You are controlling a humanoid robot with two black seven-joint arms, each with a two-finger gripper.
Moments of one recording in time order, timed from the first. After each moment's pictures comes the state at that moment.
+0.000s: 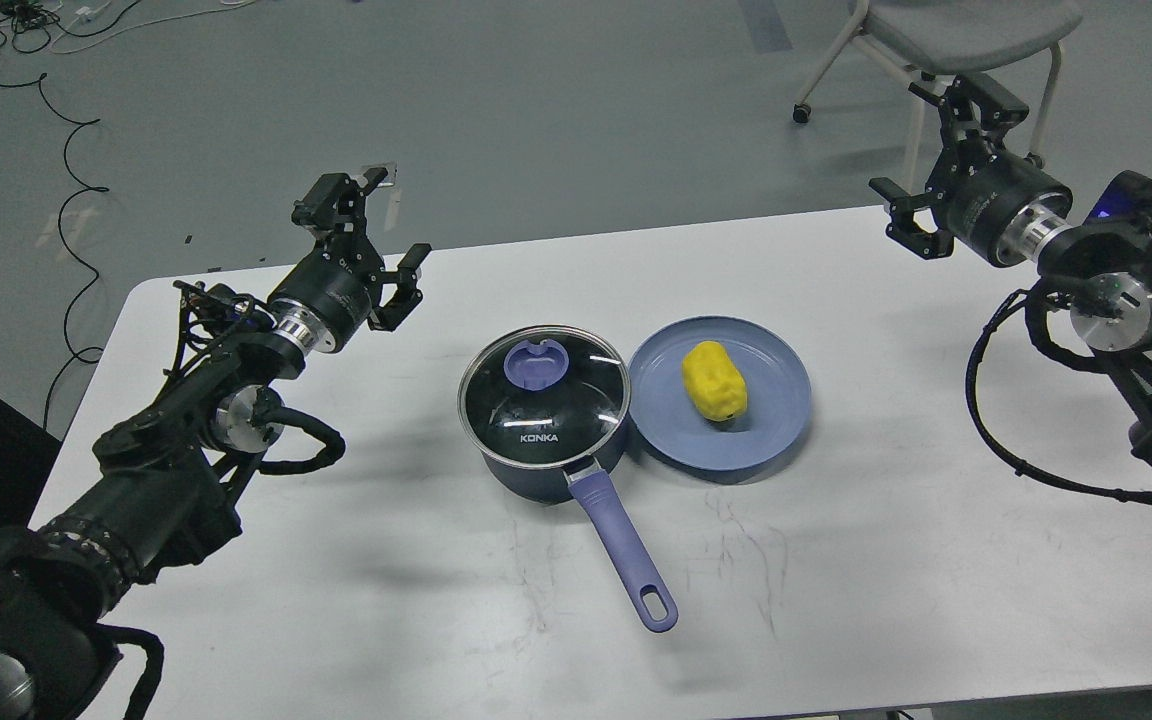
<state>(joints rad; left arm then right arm) -0.86 0.20 -0.53 -0.47 0.18 -0.43 -0.38 0.63 -0.37 1.08 0.87 -0.47 0.25 -0.01</state>
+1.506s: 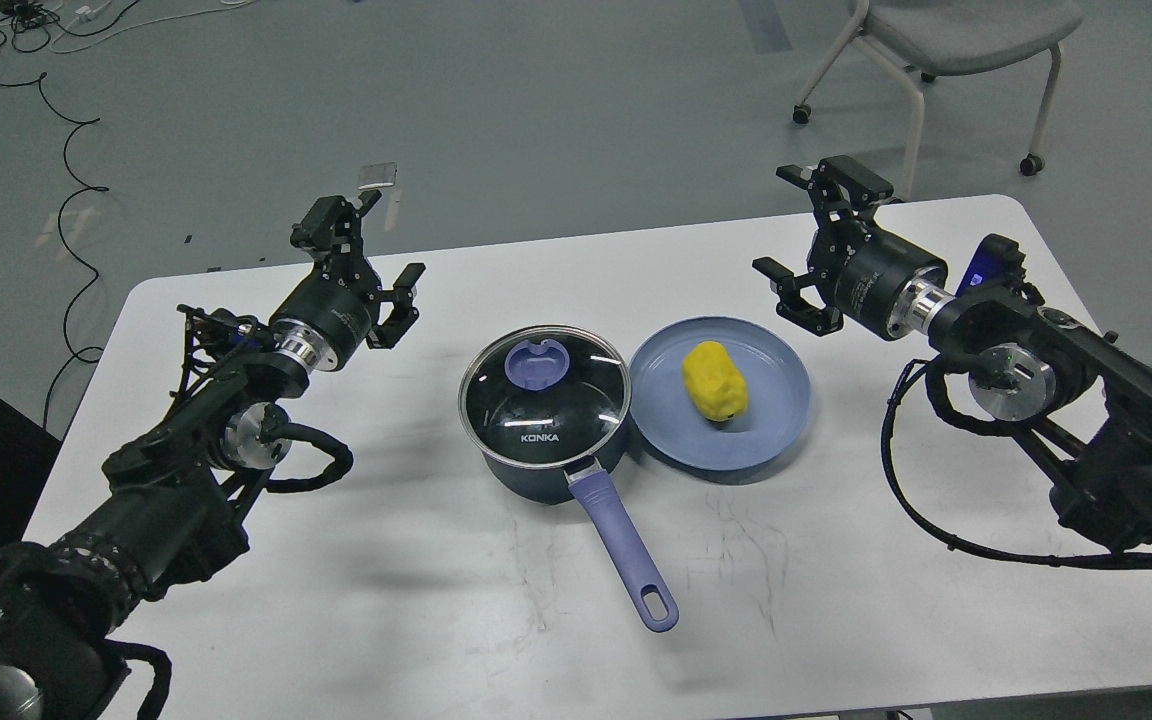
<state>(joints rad) -0.83 0.20 -0.54 -0.47 0.17 -0.40 -0.39 0.56 -0.29 0.95 1.06 -0.48 0.20 -0.02</state>
